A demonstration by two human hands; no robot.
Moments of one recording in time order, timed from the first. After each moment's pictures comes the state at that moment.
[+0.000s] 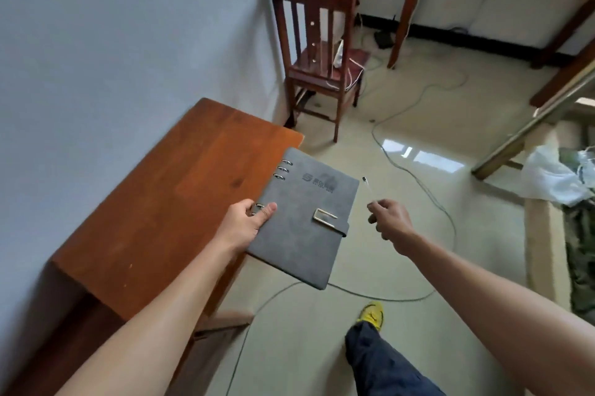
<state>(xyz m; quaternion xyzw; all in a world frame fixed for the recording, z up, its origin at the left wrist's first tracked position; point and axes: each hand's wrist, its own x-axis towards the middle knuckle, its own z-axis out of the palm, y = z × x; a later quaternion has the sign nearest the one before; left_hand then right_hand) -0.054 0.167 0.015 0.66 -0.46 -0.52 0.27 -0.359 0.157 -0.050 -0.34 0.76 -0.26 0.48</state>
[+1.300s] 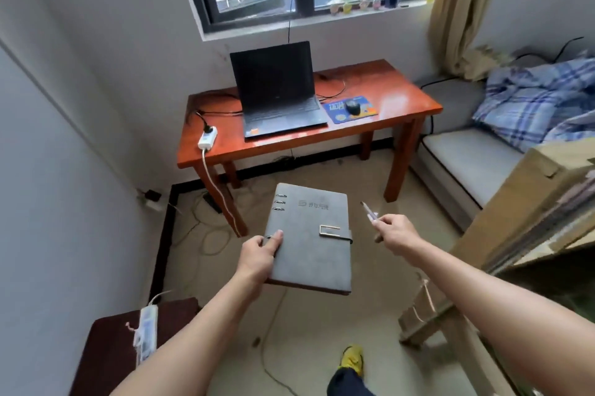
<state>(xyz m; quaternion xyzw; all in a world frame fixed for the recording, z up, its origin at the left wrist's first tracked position) -0.835 -0.682 0.053 0.52 -0.59 -0.59 0.19 -1.082 -0.528 0.031 -0.18 0.87 -0.36 0.29</state>
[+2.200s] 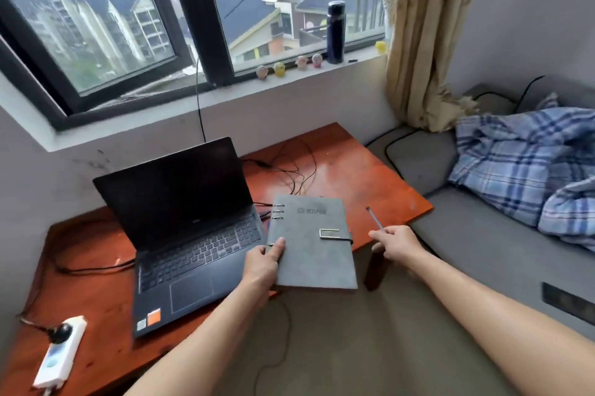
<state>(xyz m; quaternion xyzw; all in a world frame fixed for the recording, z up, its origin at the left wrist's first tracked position) -1.376 -1.037 0.060 0.48 -0.61 -0.62 0.11 -1.565 -0.832 0.049 -0.06 0.85 -0.45 0.26</state>
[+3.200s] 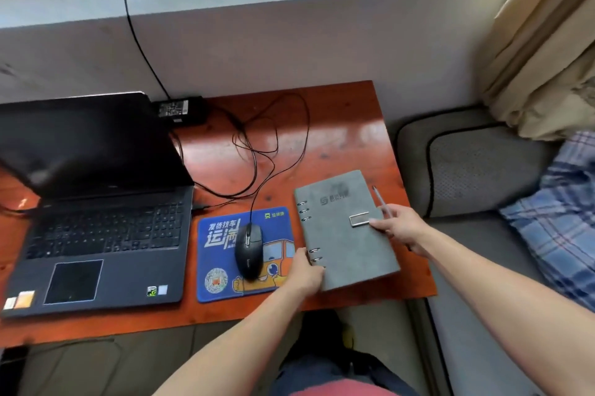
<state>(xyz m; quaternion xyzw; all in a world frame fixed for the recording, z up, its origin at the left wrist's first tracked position) -1.709 -0.989 -0.066 0.59 -0.55 -0.59 -0.08 -1.926 -0.923 -0.054 -0.11 0.78 -0.36 0.50</state>
